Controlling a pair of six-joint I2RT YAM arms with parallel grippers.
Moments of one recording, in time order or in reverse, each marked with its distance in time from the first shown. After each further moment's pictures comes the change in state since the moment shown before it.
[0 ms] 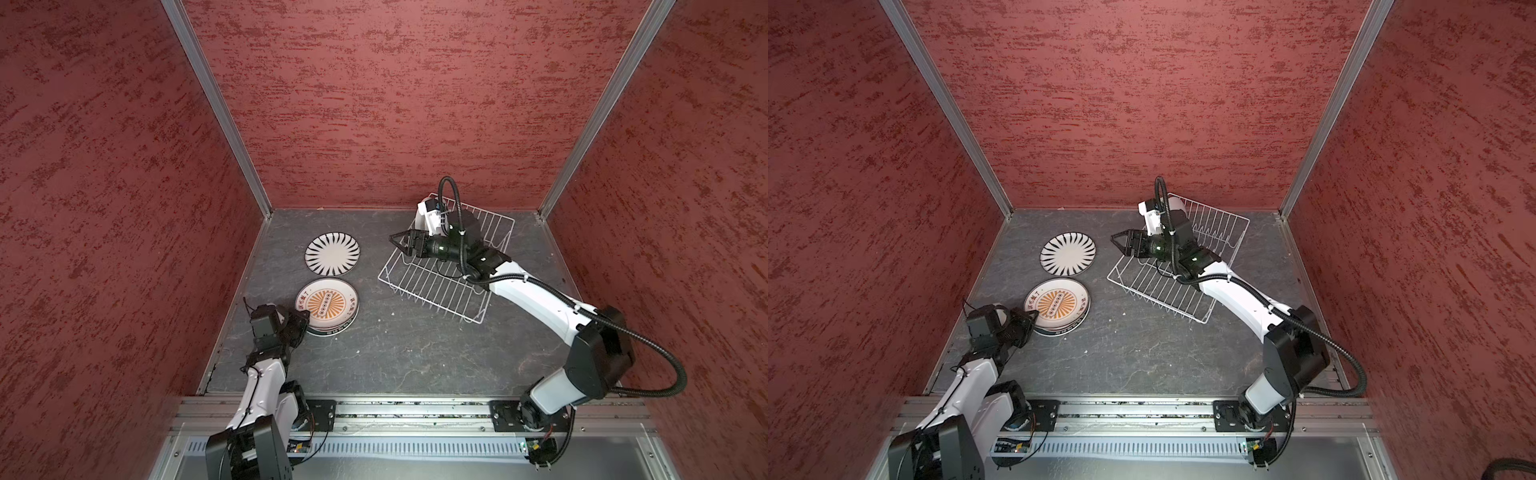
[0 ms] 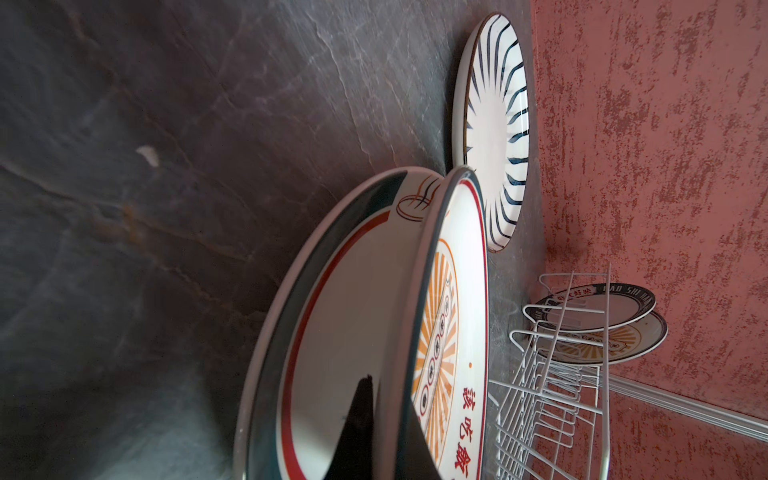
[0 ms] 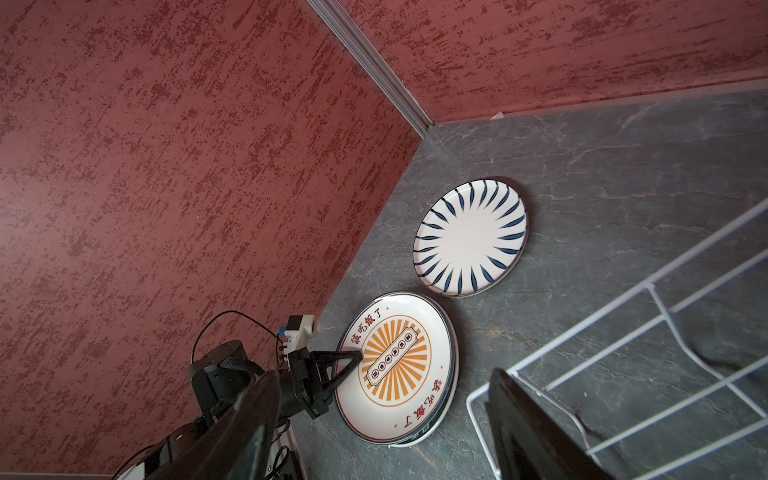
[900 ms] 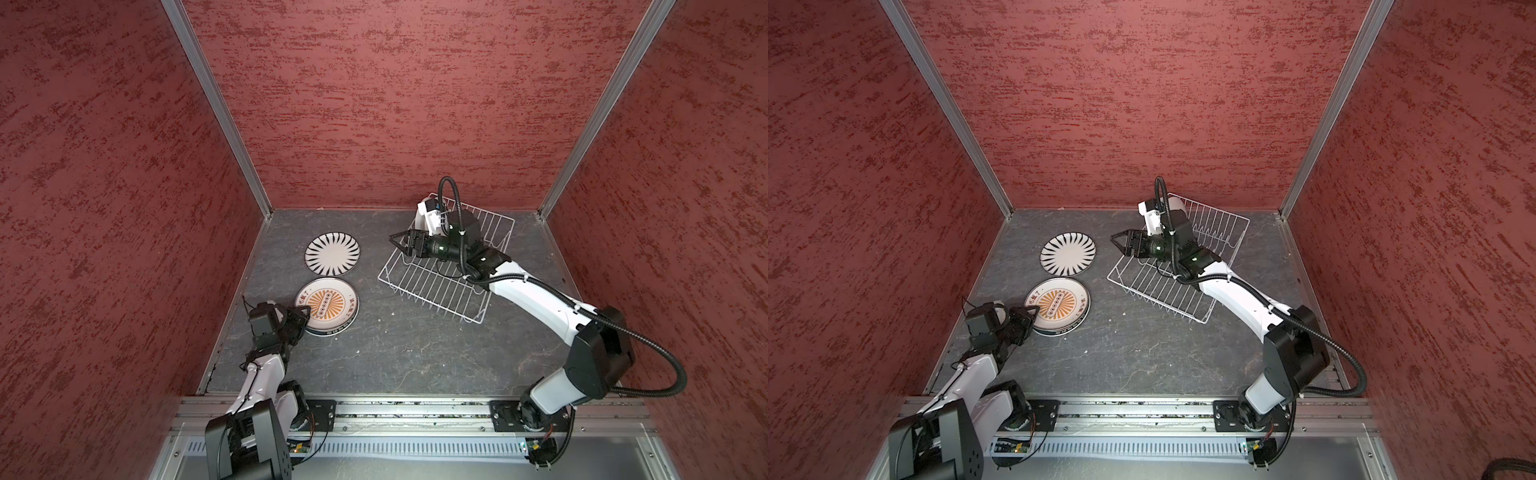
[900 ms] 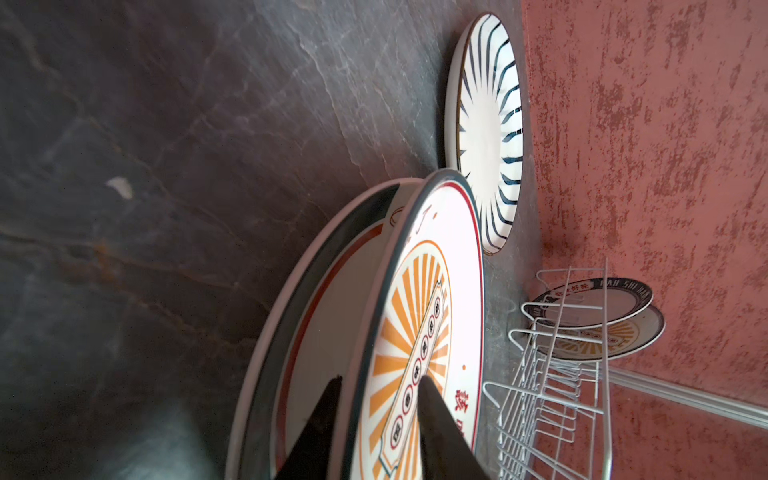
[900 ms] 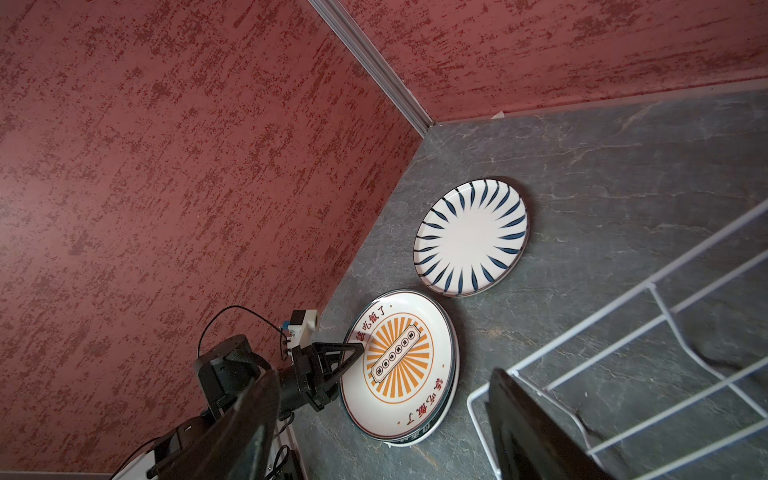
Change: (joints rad) left arm 0.021 0.069 0.000 0.072 0.036 0.035; right arm 0.000 0.000 0.000 0.000 -0.002 0.000
